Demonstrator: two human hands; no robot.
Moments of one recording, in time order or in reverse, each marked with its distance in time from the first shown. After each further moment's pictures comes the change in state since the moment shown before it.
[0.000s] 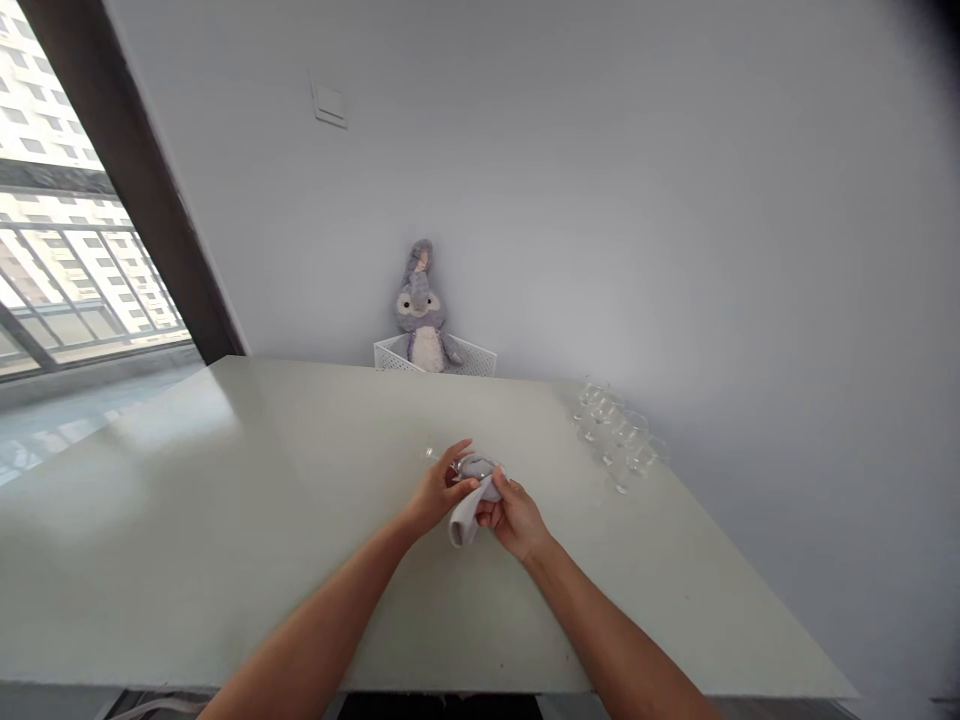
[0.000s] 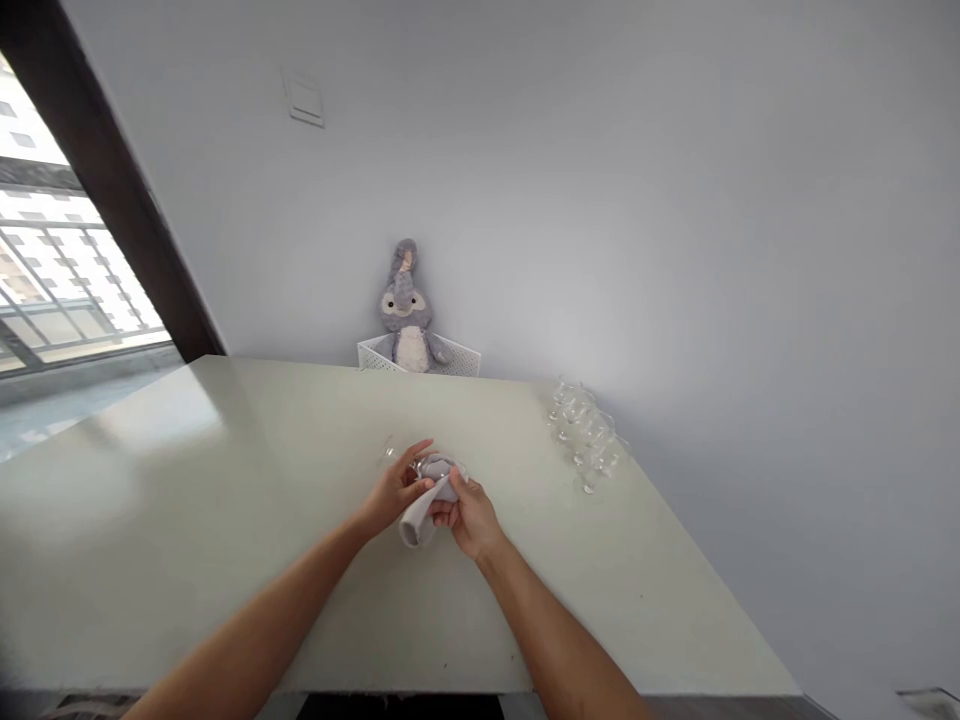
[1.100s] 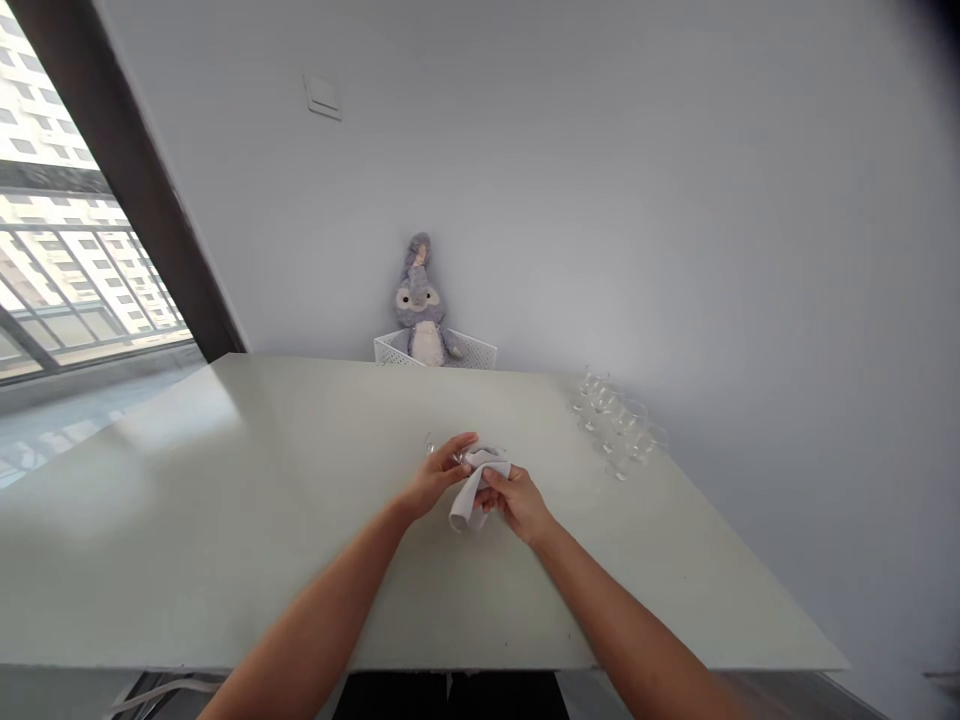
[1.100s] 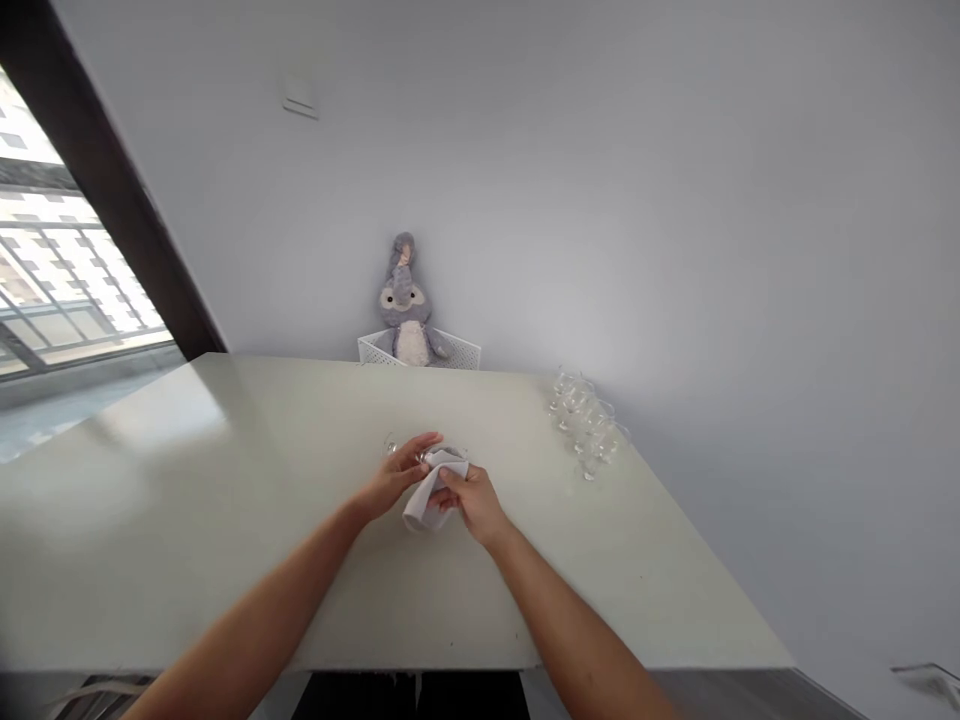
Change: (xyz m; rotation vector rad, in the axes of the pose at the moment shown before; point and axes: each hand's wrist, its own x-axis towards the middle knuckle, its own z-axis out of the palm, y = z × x) left_hand 0.001 0.007 -0.007 -0.260 -0.135 -0.049; right_hand 0.001 -0.007 -0.006 -0.340 -0.026 -0.094
